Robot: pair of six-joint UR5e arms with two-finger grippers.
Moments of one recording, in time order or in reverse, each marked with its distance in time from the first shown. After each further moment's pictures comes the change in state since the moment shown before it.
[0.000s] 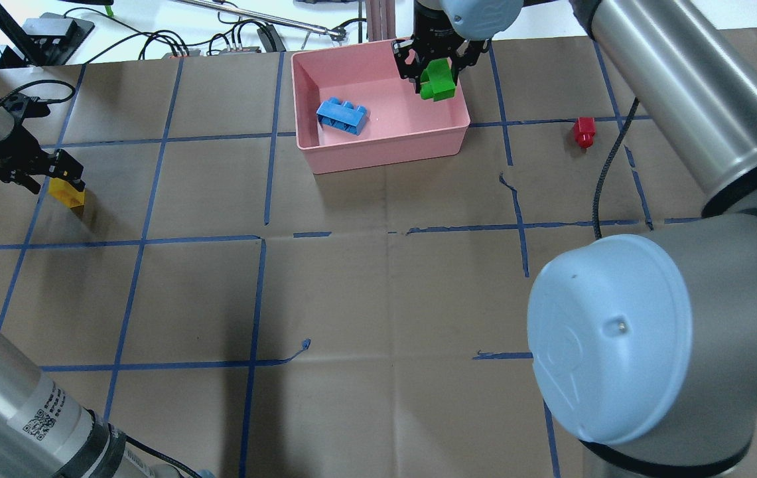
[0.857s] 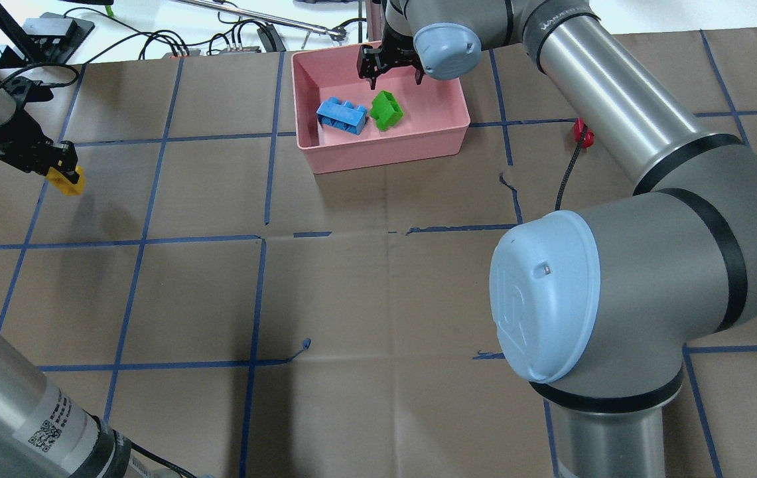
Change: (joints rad) left arm -0.080 0.073 0.024 -0.090 -0.011 -0.065; right arm 0.008 0.094 -0.040 -0.205 0.114 0.018
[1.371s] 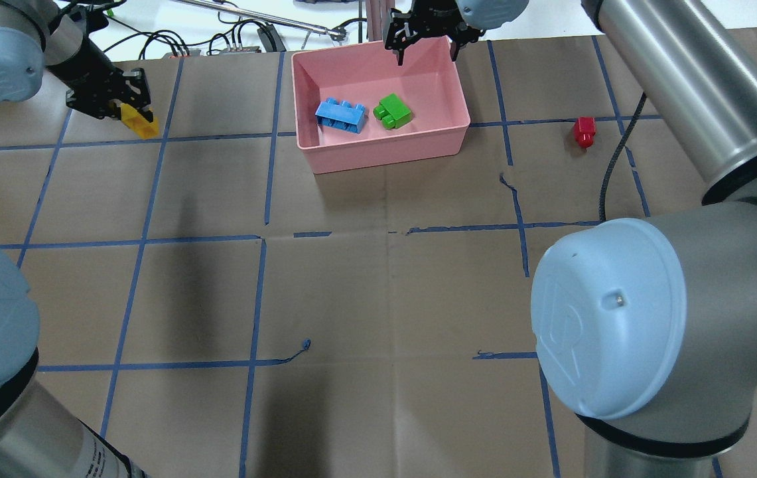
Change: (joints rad) left arm -0.226 0.091 0.063 -0.055 -0.218 -0.532; right arm -0.087 -0.130 0.004 0.219 -0.052 -0.018
